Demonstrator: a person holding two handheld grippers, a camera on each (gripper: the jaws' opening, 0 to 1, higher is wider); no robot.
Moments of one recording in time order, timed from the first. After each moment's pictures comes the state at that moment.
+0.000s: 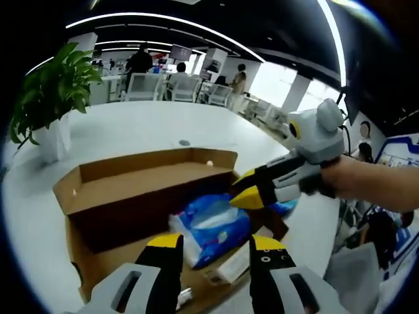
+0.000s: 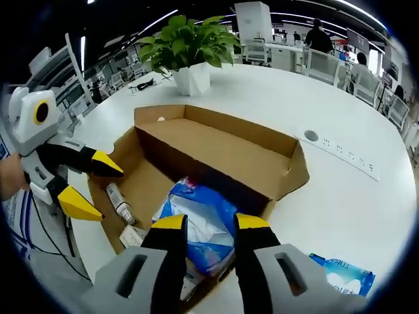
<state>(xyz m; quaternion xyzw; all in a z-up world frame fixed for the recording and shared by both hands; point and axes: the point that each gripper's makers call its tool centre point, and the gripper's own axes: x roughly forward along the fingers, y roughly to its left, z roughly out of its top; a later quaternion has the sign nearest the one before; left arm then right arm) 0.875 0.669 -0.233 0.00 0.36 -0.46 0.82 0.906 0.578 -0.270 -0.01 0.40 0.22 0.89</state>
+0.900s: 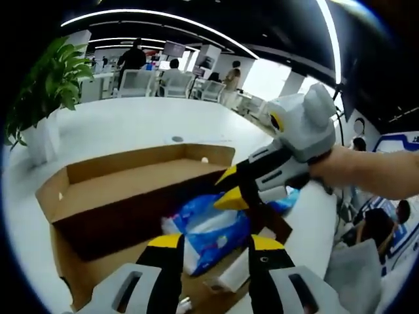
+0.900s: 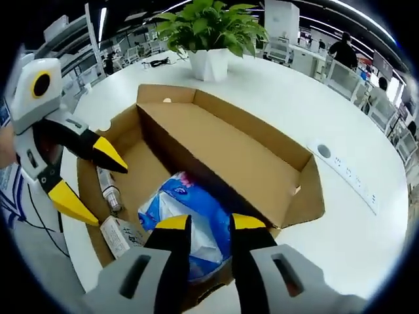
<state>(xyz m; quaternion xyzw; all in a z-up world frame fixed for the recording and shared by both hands) 0.880 0.655 -0.248 0.00 0.36 -0.48 0.80 0.922 0.585 -0.289 -0.11 0.42 0.27 0.86</state>
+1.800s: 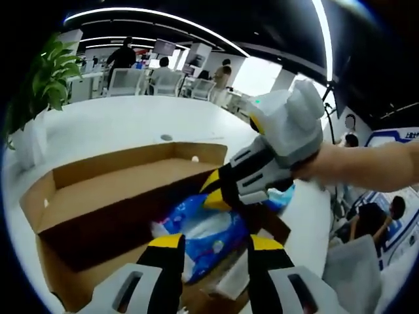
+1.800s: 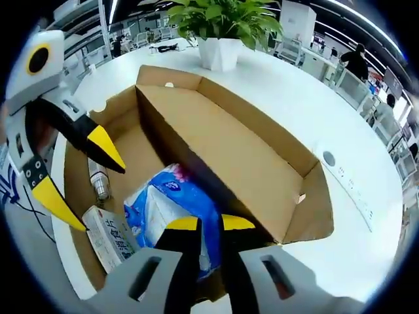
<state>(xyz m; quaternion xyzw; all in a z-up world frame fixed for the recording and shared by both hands) 0.880 0.638 -0.255 0.00 0.36 -0.51 0.78 0.930 0.581 -0.306 -0.15 0.43 0.28 0.84</state>
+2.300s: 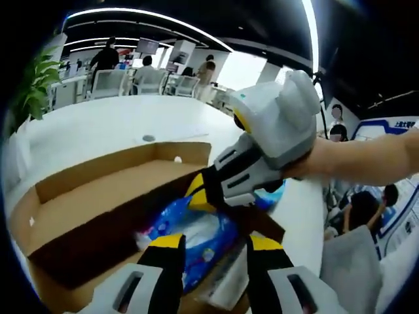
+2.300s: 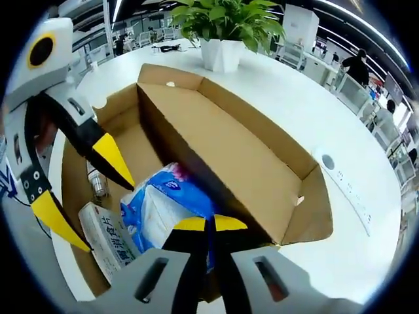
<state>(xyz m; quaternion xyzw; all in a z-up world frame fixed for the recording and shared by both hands) 0.874 0.615 -0.257 0.02 0.36 -0.55 0.75 0.933 0.581 -0.308 -0.16 0.42 0.29 0.85</state>
